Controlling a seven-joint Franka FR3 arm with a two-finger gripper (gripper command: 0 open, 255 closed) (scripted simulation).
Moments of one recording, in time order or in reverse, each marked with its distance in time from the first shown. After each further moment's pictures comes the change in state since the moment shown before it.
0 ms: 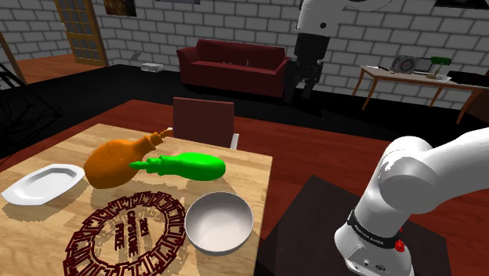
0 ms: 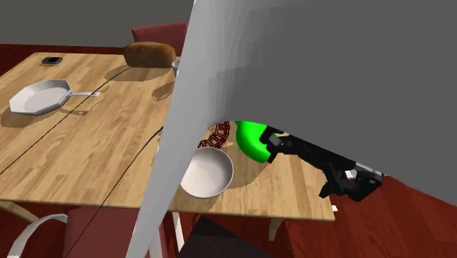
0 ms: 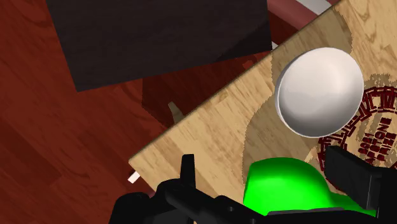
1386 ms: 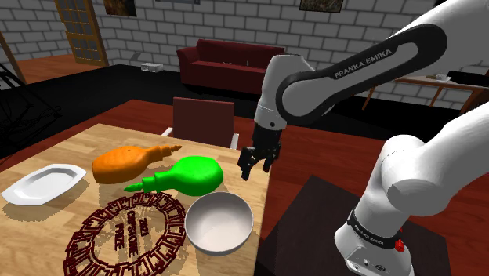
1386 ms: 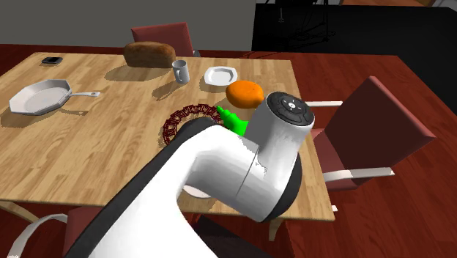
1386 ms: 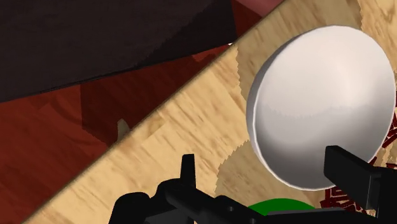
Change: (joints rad) arm 0.136 0.259 0.173 -0.413 0.295 0.702 0.076
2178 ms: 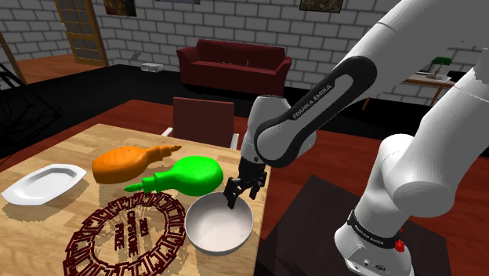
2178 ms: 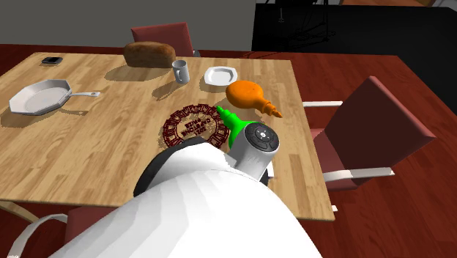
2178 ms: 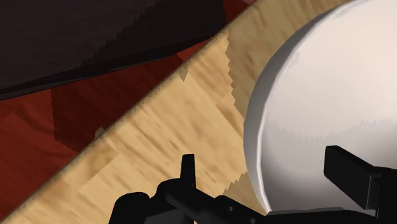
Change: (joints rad) arm 0.090 0.329 0.054 -0.016 0.173 0.365 -0.061
